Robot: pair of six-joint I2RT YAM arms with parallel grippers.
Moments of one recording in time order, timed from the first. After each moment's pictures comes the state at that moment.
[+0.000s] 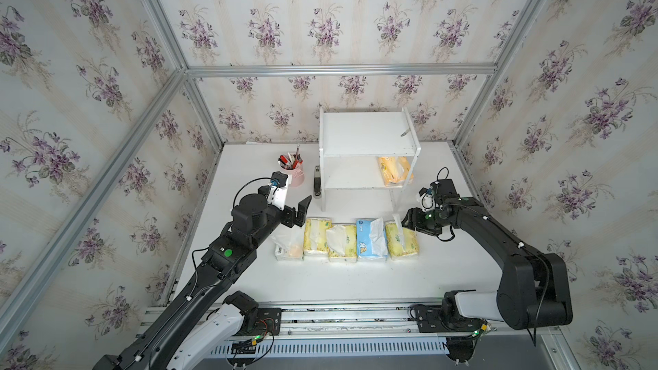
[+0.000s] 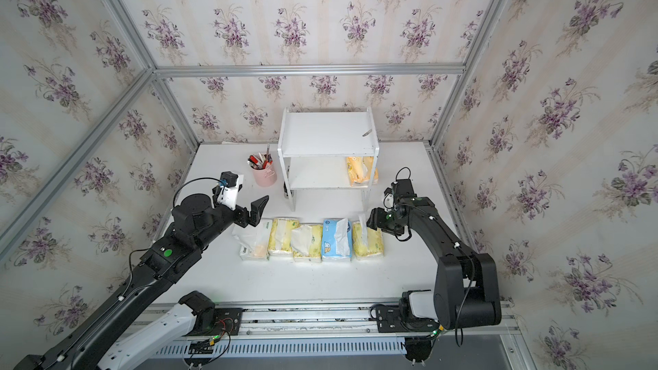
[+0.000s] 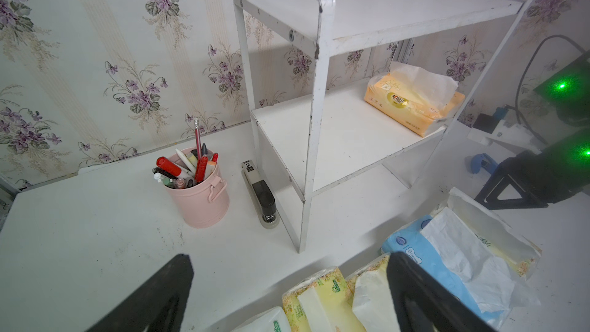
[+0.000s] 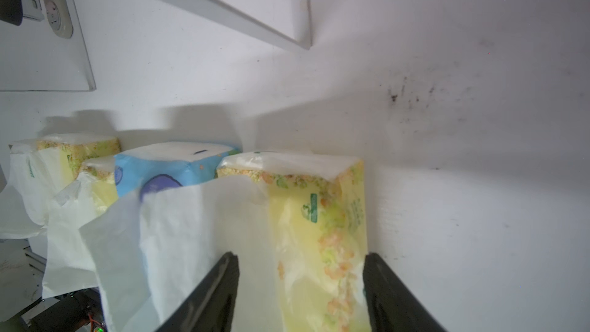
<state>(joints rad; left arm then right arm) -0.50 0.79 0.78 -0.27 -0.04 -0.04 0.10 1.35 0.85 -0.77 -0.34 0.26</state>
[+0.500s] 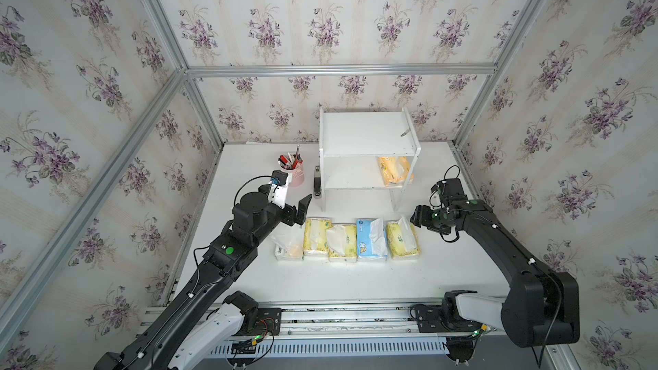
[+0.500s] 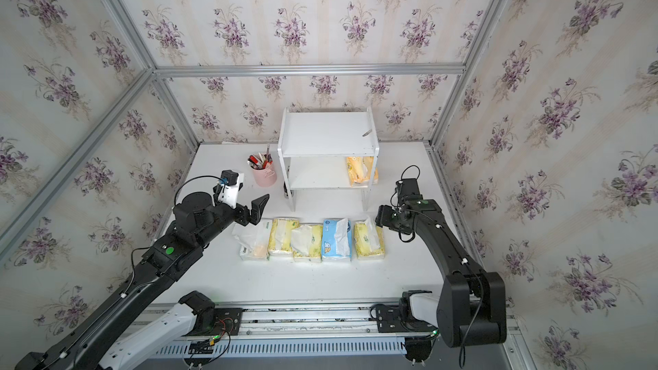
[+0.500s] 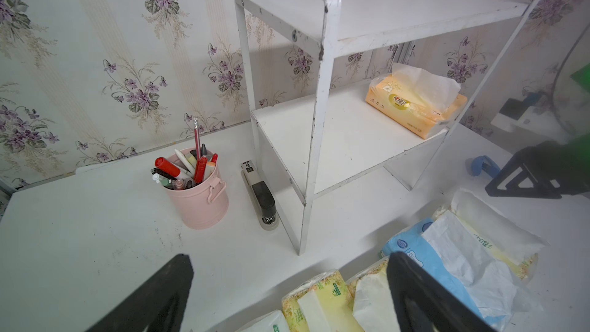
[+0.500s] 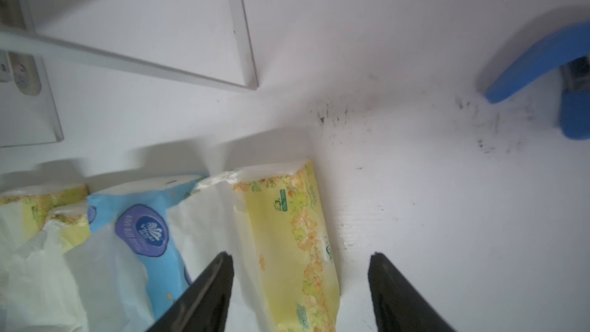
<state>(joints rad) -0.49 0.81 0.79 -0.25 -0.01 -0.05 0.09 1.23 0.87 -0.79 -0.17 0.33</state>
